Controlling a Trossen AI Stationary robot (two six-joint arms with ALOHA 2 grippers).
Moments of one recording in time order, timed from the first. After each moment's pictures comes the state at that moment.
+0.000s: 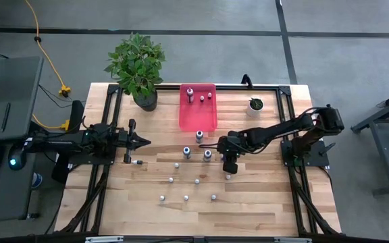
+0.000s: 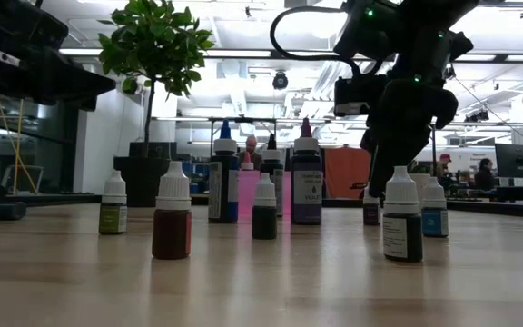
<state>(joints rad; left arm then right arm) 0.01 0.08 0.03 0.00 0.03 0.10 0.07 1.60 0.86 -0.40 0.00 0.30</state>
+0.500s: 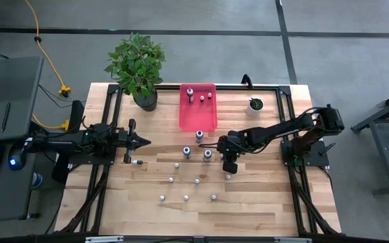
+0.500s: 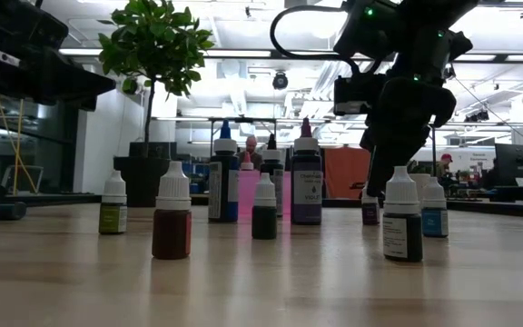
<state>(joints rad) 0.01 0.08 0.03 0.00 0.03 0.10 0.07 1.60 0.87 -0.40 0.00 0.31</state>
